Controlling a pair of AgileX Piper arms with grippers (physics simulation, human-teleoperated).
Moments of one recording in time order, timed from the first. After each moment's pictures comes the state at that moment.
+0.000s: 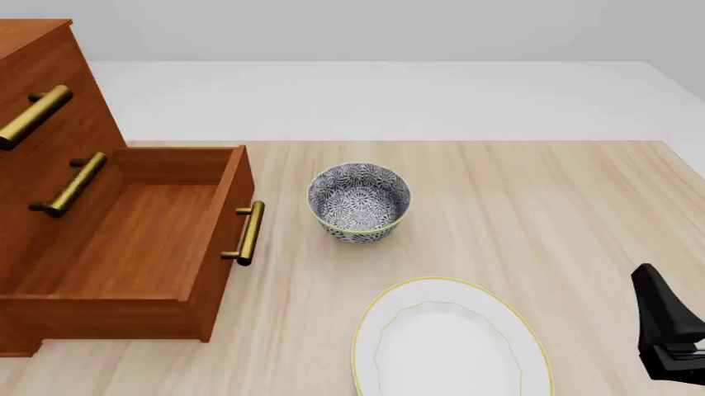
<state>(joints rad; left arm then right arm) -0.17 0.02 -0.54 0.50 0.17 0.00 0.01 -0.01 0.00 0.00</state>
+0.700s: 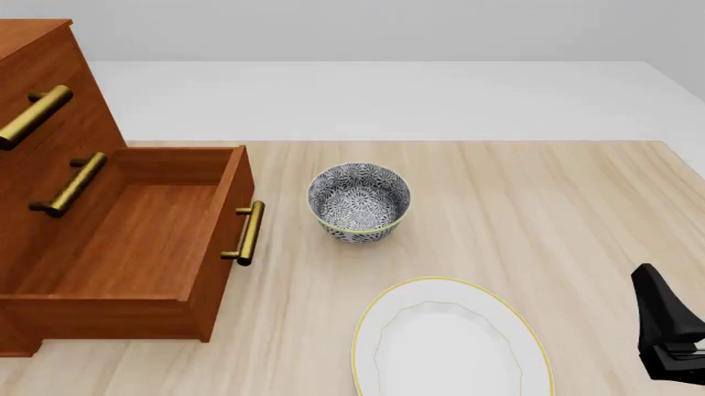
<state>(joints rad) -0.06 0.00 -1.27 1.10 0.11 0.00 0.01 -0.01 0.00 0.00</state>
